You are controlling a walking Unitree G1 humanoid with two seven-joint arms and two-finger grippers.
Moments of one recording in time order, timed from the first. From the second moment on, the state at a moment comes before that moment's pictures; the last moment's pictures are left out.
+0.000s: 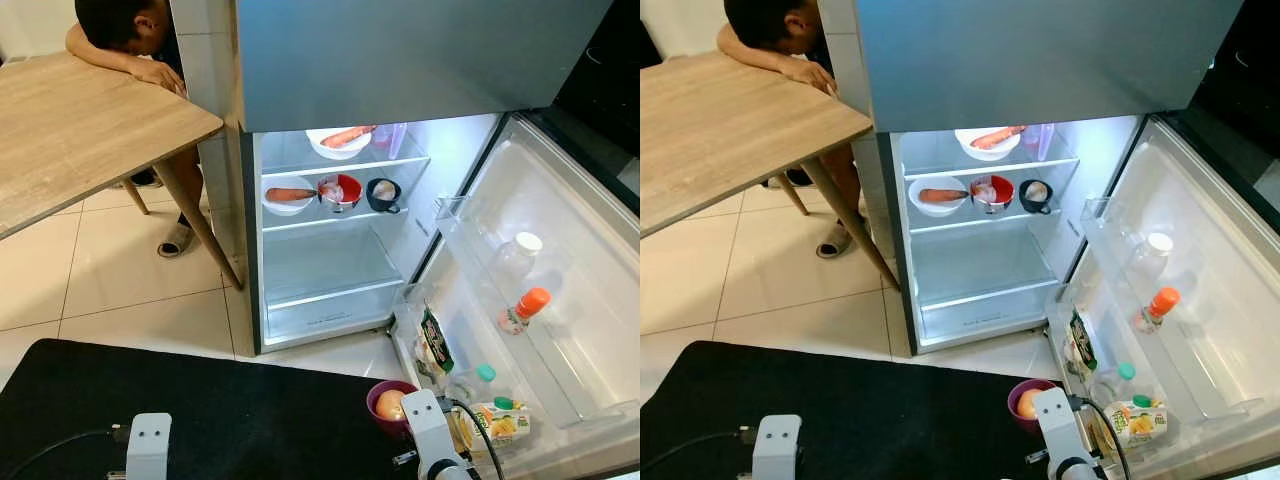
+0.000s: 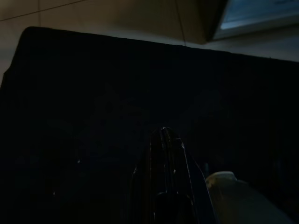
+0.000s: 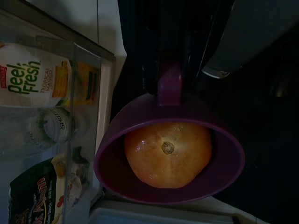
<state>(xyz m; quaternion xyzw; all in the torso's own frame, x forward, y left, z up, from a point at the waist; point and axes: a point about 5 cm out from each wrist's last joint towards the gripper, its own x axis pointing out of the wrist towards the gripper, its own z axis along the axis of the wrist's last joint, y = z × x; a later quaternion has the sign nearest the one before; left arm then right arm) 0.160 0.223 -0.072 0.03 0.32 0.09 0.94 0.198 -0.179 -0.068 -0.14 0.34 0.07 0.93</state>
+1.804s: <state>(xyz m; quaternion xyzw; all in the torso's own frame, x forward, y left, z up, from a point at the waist) 0.162 0.223 -0.068 0.01 0.29 0.12 0.95 0.208 -0.166 -0.064 -0.13 0.32 0.08 0.93</state>
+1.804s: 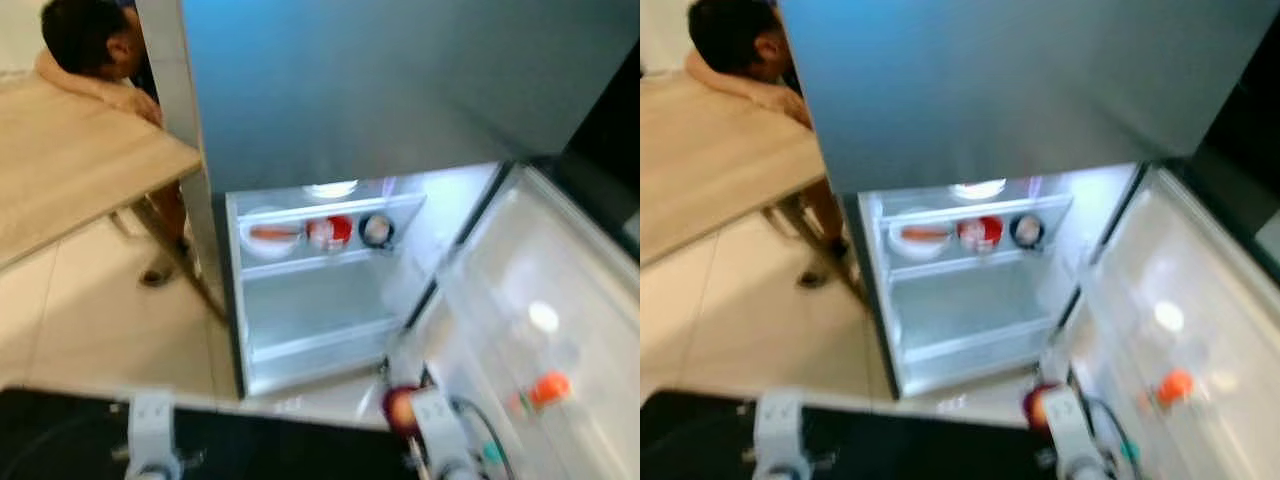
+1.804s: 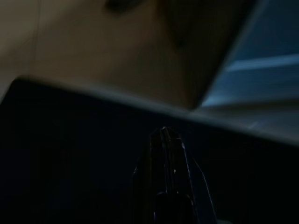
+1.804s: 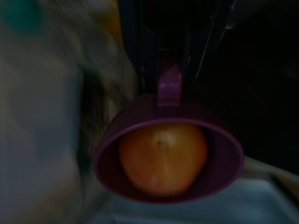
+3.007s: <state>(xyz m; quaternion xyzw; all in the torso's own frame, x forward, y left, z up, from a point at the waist) 0.177 0.218 -0.062 0.02 0.27 0.11 0.96 0.203 -0.174 -0.067 -0.14 0.33 0.07 0.93</state>
